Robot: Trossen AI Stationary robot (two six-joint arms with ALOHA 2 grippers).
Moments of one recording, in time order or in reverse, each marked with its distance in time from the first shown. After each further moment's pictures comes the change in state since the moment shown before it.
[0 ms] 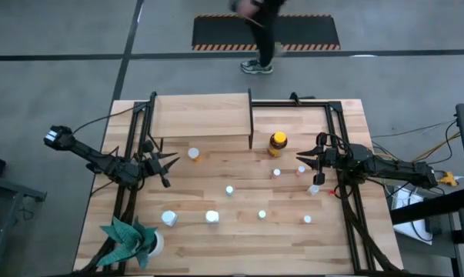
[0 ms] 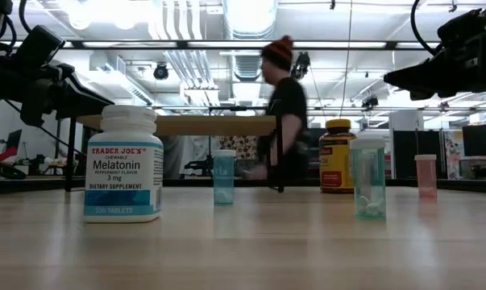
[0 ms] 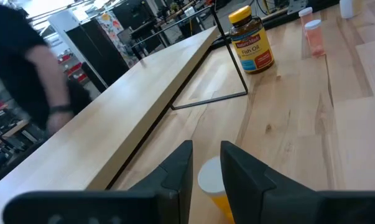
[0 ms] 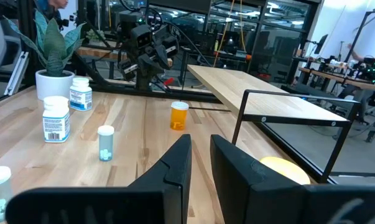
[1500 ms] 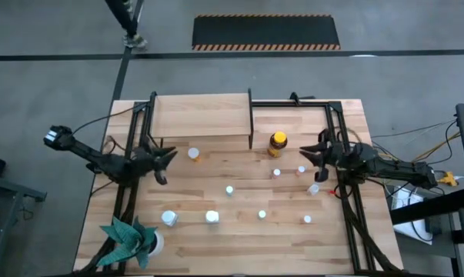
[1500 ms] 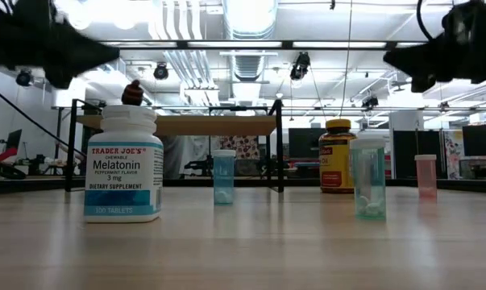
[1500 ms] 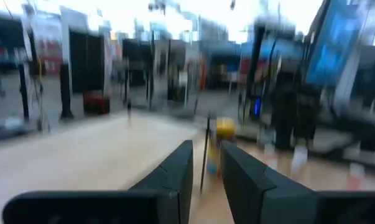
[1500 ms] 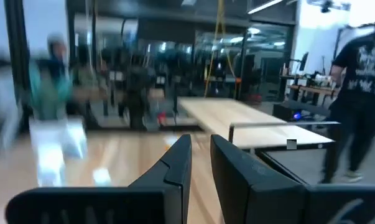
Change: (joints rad) left arm 0.001 0.006 0.000 0.558 0.073 -0.129; right arm 0.000 0.000 0.000 0.181 0.052 0.147
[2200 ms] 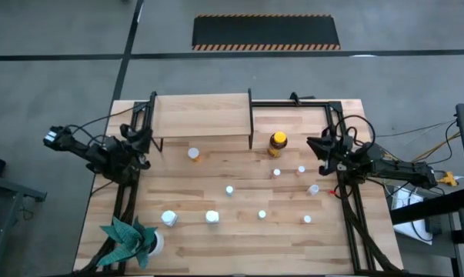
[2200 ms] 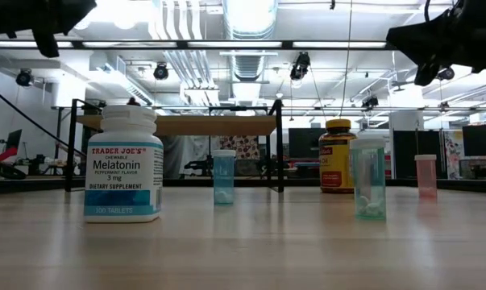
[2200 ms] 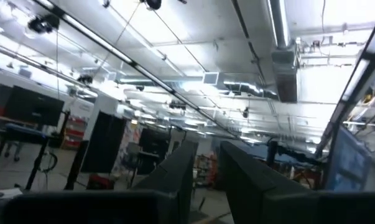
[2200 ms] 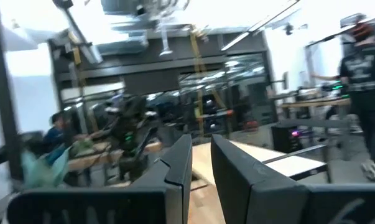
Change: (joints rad) left arm 0.006 -0.005 0.004 0.645 0.037 0.405; right arm 0.000 0.000 0.000 0.174 0.113 0.131
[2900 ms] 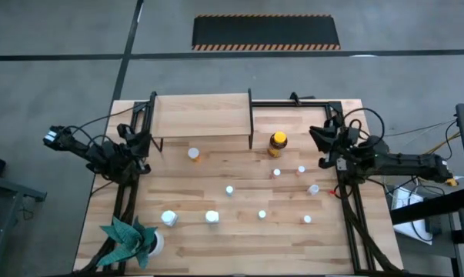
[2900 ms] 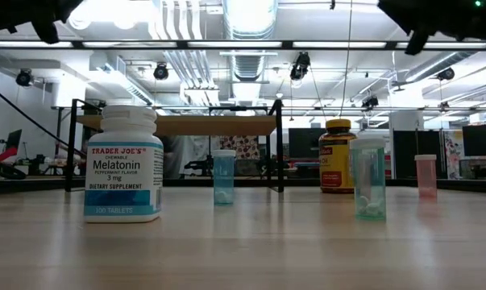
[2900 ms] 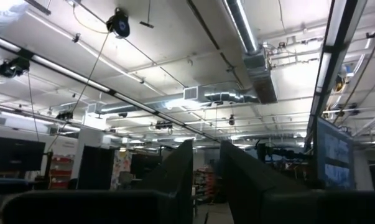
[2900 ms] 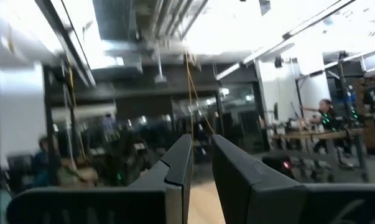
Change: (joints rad) left arm 0.000 0.009 0.000 0.002 0.143 0.140; right arm 0.000 0.369 0.189 0.233 0.022 -0.103
